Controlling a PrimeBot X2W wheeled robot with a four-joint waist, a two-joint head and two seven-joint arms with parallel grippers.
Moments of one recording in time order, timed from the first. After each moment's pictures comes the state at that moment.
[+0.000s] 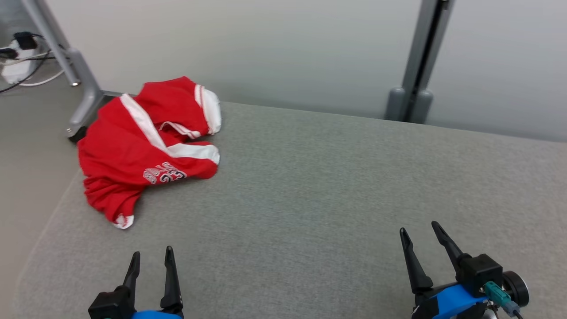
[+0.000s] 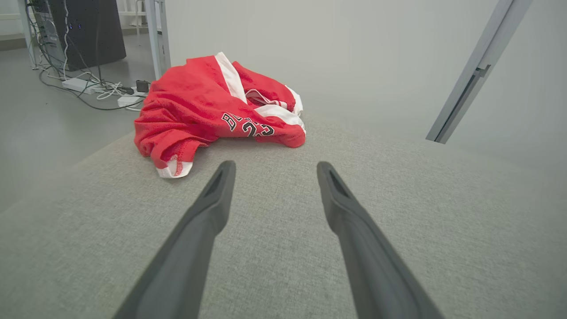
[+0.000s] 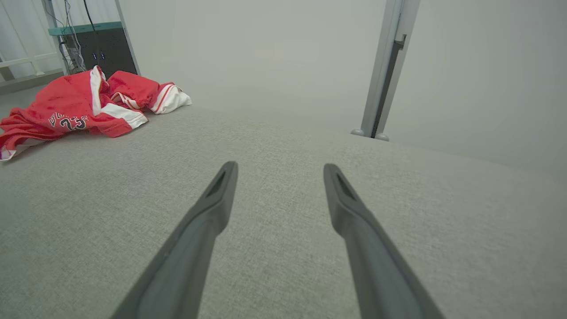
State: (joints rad) left arm 0.04 0.05 -0.06 0.33 -0.24 -0.02 -0.26; right arm -0.08 -0.05 0.05 0.35 0.03 0.13 -0.26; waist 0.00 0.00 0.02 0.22
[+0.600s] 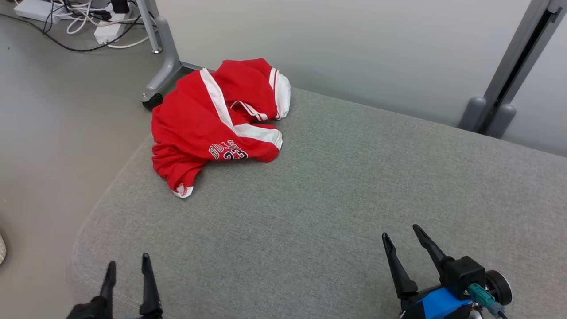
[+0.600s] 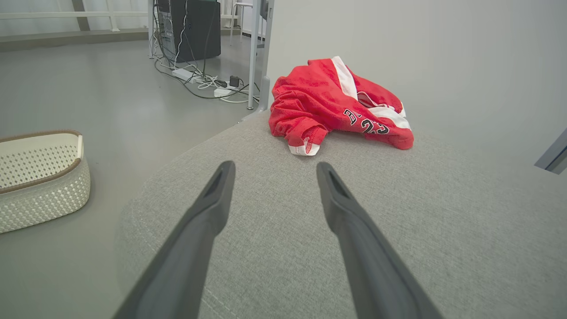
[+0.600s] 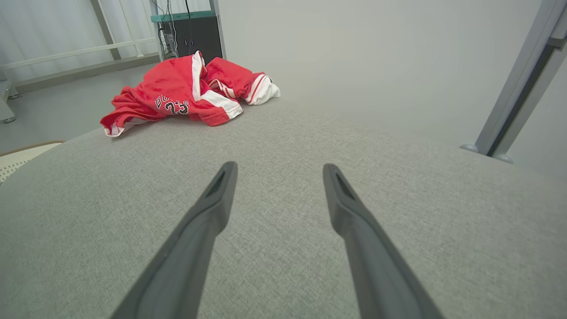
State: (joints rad) left arm 0.09 0.05 0.00 0.29 -0.25 0.00 -0.26; right arm -0.08 -0.05 0.13 0.35 0.04 0.13 -0.26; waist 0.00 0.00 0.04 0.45
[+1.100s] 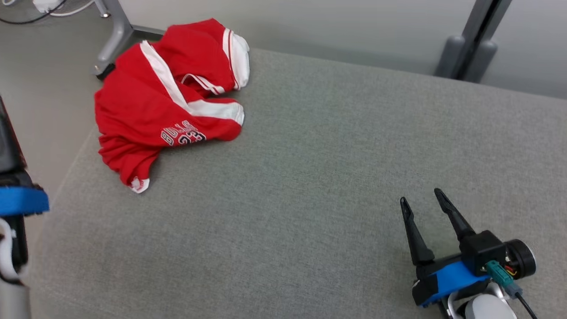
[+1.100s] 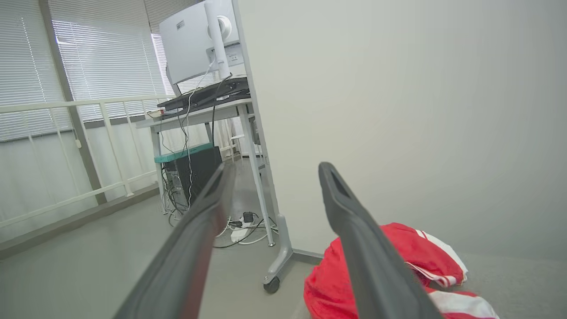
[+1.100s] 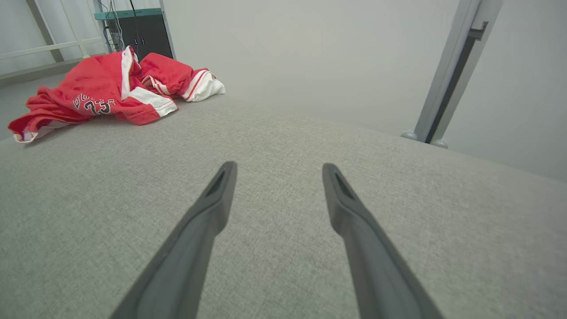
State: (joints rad) left arm -0.30 0.33 0.18 0.13 -0.18 -0.06 -0.21; right arm -0.13 -0.05 0.06 0.28 -0.04 0.13 -0.26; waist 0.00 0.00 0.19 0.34
